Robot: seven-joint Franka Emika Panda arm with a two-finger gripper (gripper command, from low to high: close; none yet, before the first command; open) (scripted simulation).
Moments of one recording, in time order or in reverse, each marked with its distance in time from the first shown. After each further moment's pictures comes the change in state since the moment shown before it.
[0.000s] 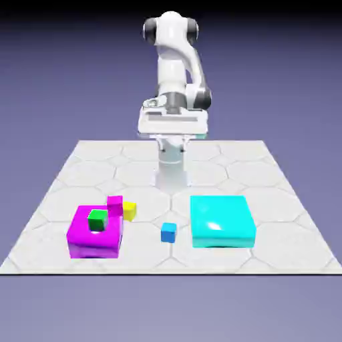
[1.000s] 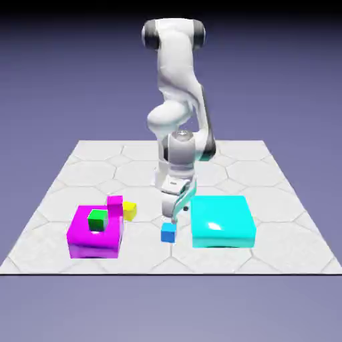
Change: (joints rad) arm 1.088 0.616 -1.013 0.028 -0.028 -0.207 -1.018
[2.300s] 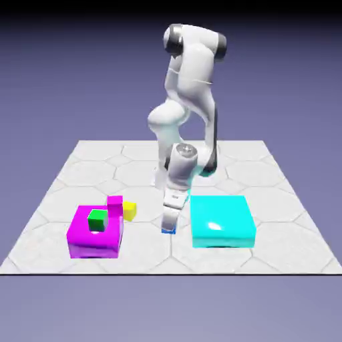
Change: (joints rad) arm 0.030 0.161 0.001 0.018 0.090 0.019 -0.234
